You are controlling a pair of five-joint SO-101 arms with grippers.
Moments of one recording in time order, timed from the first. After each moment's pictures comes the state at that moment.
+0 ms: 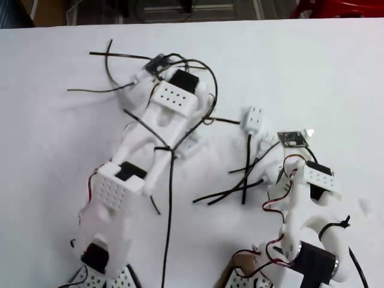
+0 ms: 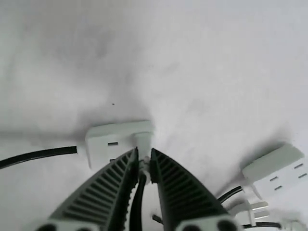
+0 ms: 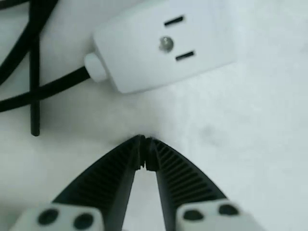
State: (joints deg) left arm 22.5 43.2 -41.2 88.5 66.9; right arm 20.1 -16.7 57.2 57.3 28.5
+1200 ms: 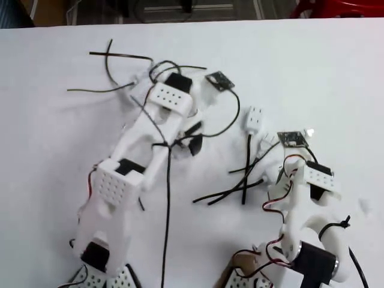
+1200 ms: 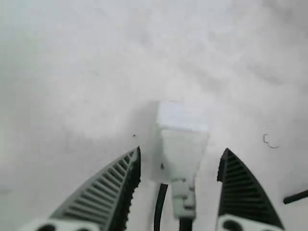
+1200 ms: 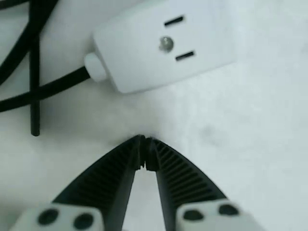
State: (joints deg) left arm 19.9 44.1 -34.8 89.5 -23.9; right arm 20.1 -16.7 57.2 57.3 28.5
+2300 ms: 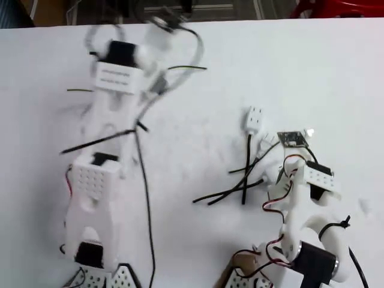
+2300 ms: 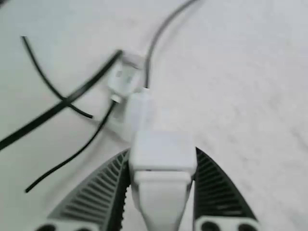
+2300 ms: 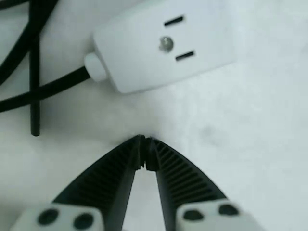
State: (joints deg) left arm 2.9 44.2 -70.7 99.1 -20.0; right arm 20.1 -16.7 57.2 57.3 28.5
